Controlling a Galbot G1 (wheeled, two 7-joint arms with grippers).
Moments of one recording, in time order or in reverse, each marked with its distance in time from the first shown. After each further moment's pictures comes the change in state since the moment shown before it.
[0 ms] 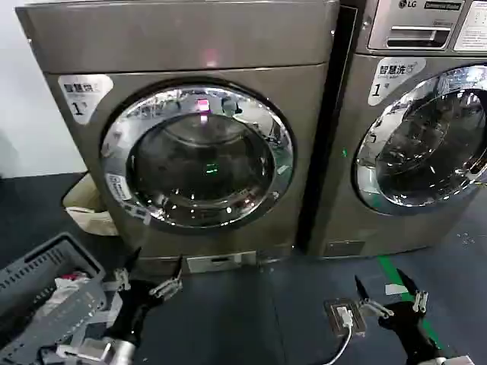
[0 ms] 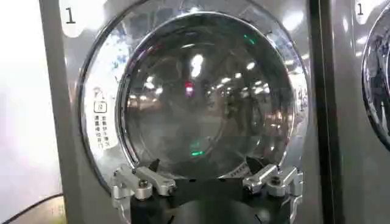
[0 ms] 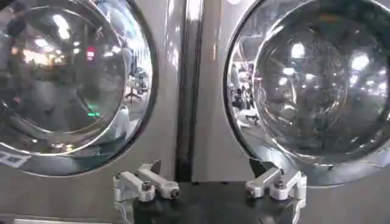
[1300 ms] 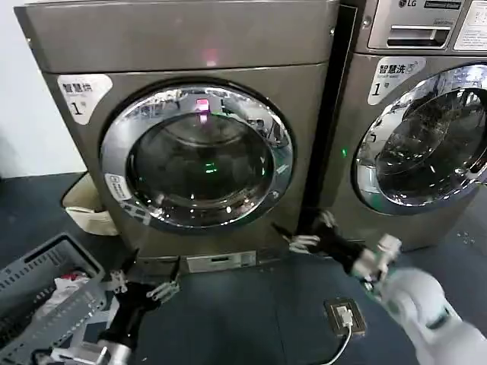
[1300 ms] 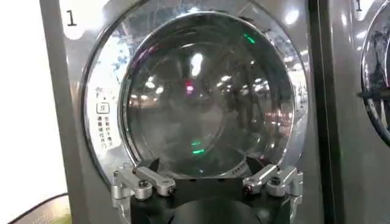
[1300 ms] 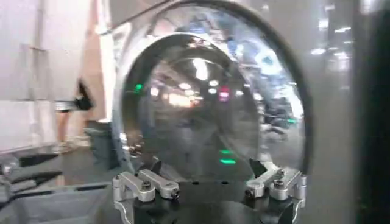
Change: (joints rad) left arm 0.028 0.009 -0.012 -0.022 0.003 0.005 0.001; right arm 0.752 -0.498 -0.487 -0.253 0.453 -0.200 -0.183
